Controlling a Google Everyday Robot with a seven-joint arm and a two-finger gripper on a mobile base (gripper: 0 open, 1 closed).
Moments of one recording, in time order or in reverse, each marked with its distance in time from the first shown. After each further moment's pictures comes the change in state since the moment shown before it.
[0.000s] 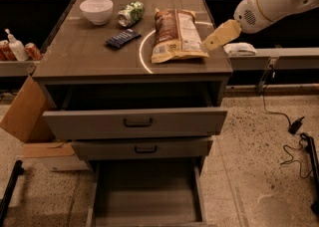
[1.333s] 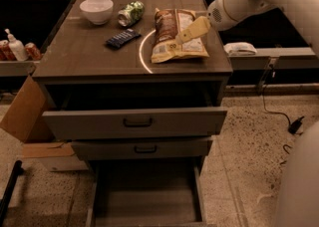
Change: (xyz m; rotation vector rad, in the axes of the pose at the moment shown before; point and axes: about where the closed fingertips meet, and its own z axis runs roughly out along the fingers) arm -0.043 -0.011 0.077 0.009 -0.024 0.138
